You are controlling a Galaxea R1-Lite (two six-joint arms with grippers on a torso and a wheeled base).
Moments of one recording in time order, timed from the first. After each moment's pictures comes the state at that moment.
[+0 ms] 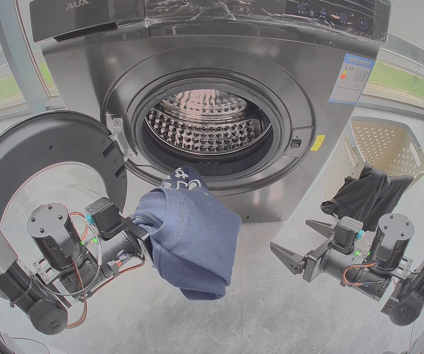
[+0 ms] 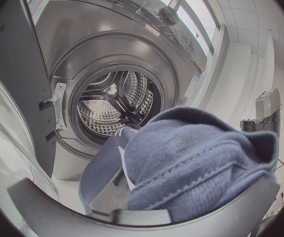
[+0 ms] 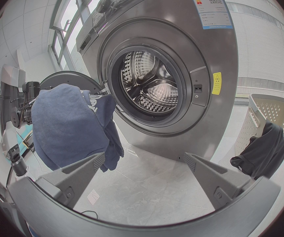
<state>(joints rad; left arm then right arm) -0.55 1.82 -0.31 -1.55 -0.09 -0.14 0.62 1.86 -0.24 -1.49 -0.01 0.06</state>
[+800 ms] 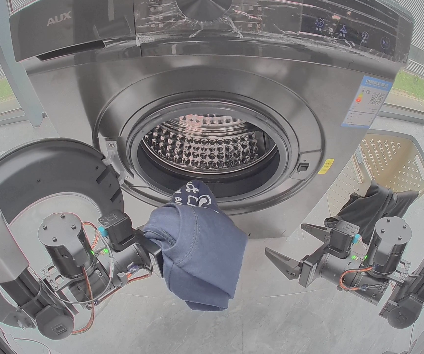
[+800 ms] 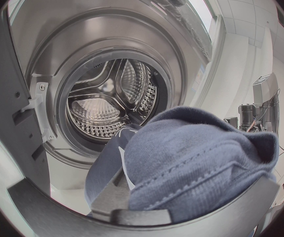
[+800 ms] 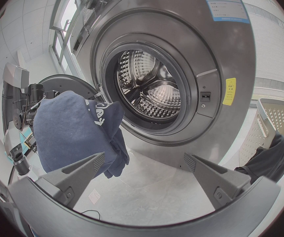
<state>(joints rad) -0.59 1.86 -0.30 -1.55 -0.09 -0.07 0.65 1.87 -0.24 -1.49 -0.02 0.07</state>
